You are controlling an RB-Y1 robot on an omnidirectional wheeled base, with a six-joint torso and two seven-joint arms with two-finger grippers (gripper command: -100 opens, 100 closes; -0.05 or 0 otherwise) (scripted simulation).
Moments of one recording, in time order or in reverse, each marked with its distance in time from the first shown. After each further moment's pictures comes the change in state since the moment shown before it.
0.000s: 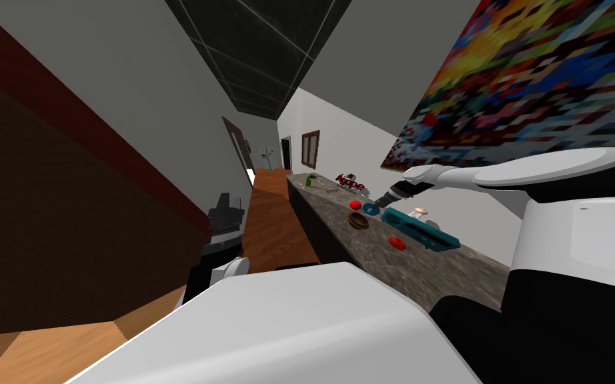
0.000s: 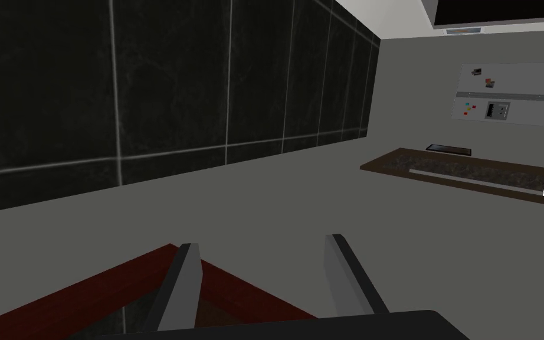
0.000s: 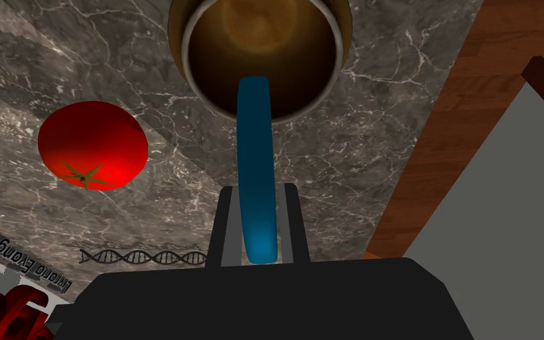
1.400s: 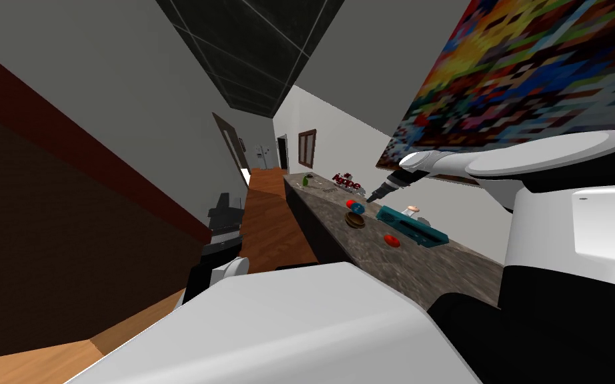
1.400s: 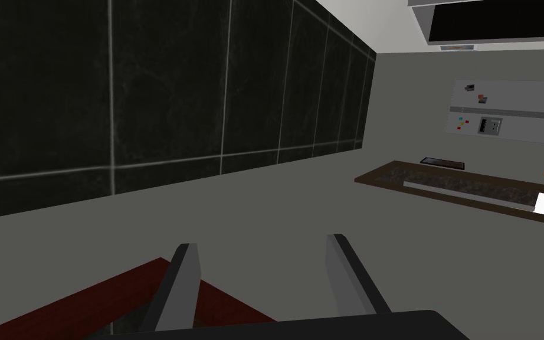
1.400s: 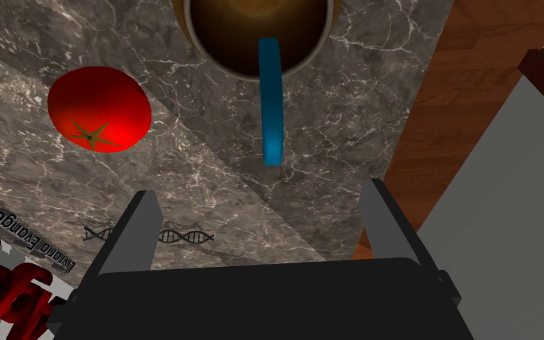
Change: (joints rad) left arm 0.000 0.000 0.000 0.000 0.000 0.000 0.000; right arm -0.087 -0.085 -0.017 0.082 0.018 -0.134 -0.066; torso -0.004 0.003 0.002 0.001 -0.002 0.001
